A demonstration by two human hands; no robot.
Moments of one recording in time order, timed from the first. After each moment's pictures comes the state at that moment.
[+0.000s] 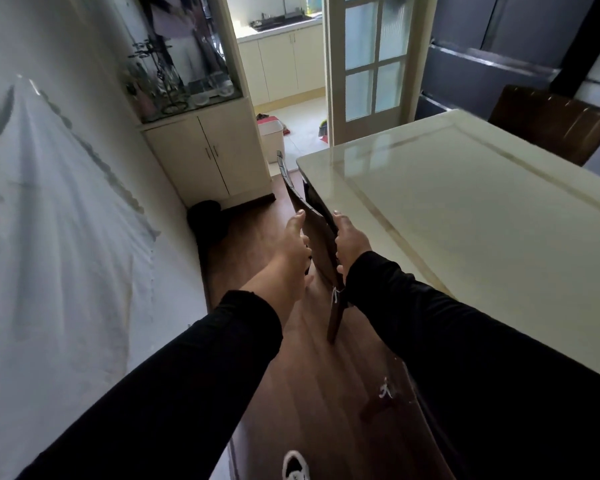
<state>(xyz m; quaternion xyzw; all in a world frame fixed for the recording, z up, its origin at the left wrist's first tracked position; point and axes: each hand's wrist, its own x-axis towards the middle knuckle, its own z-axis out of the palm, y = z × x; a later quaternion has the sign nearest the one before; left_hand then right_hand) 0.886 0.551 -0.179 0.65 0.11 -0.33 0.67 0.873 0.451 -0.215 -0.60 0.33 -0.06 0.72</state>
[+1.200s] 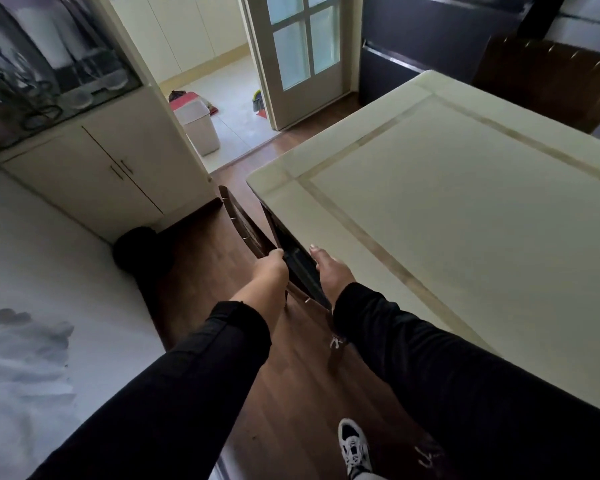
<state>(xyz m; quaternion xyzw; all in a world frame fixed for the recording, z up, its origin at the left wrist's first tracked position) 1.212 0.414 -0.286 0.78 0.19 -0.32 0.50 1.133 0.345 -0.310 -0.53 0.44 -0.04 0.72</state>
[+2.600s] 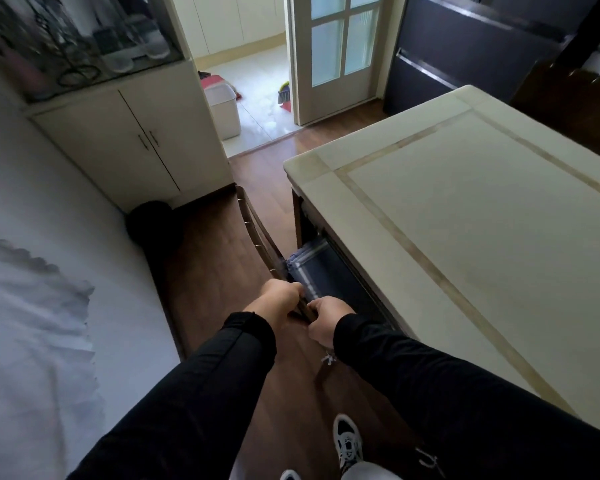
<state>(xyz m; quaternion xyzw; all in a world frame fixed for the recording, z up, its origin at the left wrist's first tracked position) 1.228 0.517 -0.343 0.79 0.15 -0.42 0.42 1.130 0.453 -0.334 -0.84 0.31 0.21 0.40</state>
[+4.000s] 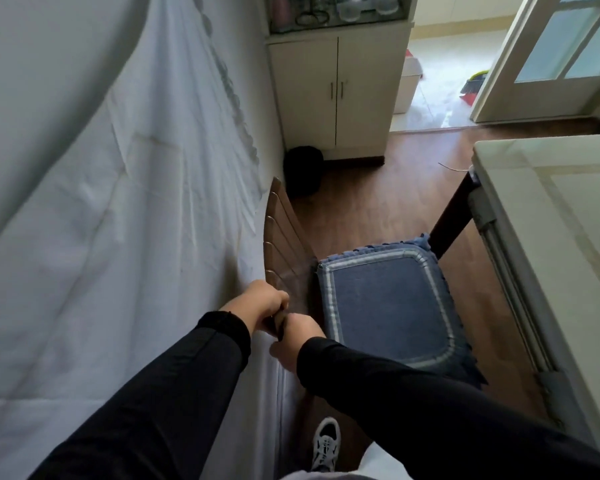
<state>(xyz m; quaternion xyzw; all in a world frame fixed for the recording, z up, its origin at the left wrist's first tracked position) 1.168 0.849 -0.316 0.82 0.29 -0.32 0.37 1.100 0.766 -0.350 -0.88 0.00 0.29 0.37</state>
